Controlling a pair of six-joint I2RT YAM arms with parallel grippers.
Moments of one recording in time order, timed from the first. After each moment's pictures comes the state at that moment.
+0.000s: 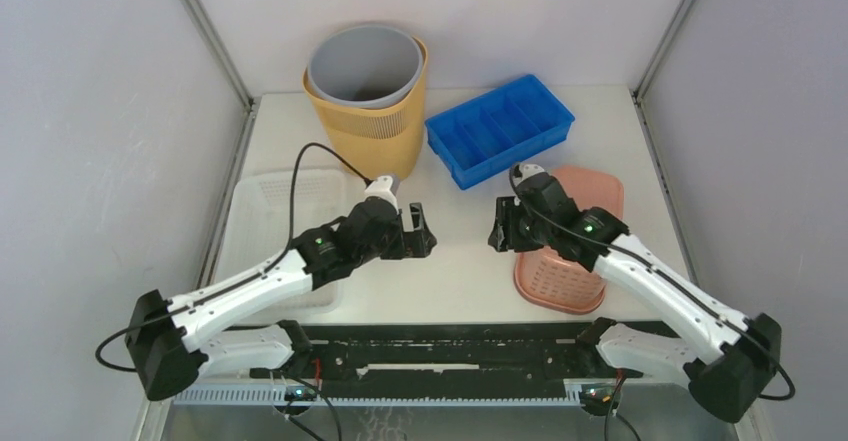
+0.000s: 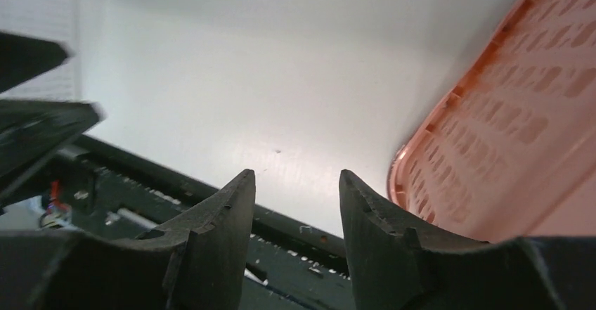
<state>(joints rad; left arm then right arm) -0.91 1.13 0.84 -0.40 -0.20 -0.77 0.68 1.02 0.96 -0.78 0.01 0.54</state>
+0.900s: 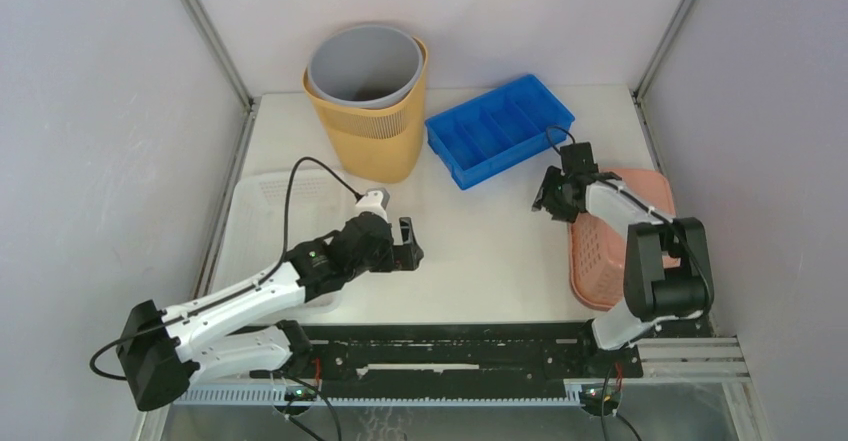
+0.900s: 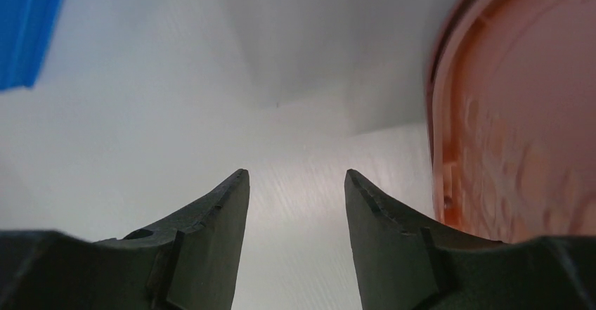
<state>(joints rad) -0.91 1.04 0.71 -0.42 -0.25 -0.77 0.11 1.53 0.90 -0.45 -0.04 0.50</state>
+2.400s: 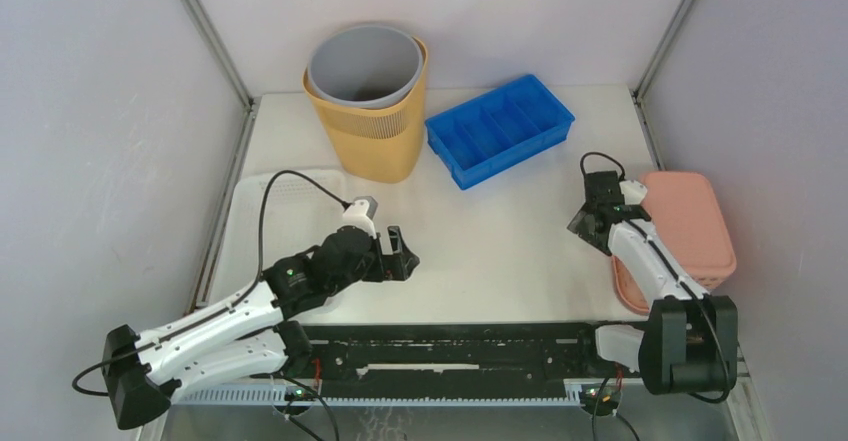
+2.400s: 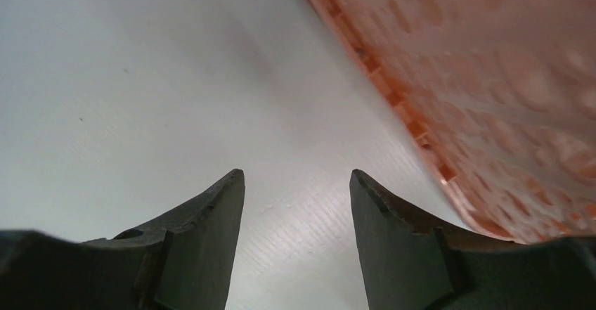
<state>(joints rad) -0.94 0.83 0.62 -0.43 -0.25 -0.79 0.06 1.18 0.71 -0.64 0.35 0.67</state>
